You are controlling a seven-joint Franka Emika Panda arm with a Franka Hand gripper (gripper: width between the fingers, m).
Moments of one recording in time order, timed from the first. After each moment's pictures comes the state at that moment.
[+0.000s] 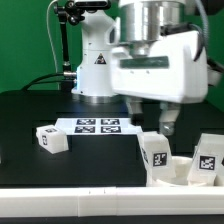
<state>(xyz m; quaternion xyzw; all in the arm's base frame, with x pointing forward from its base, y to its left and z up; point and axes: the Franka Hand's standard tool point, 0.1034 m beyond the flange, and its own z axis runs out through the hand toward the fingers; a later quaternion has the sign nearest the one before) 0.618 0.009 0.101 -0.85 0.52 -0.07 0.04</state>
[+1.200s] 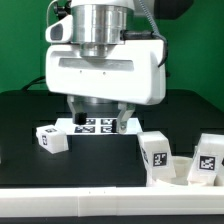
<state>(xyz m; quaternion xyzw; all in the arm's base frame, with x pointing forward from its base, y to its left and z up) 0.590 -0.048 0.090 -0.93 0.35 -0.07 -0.01</state>
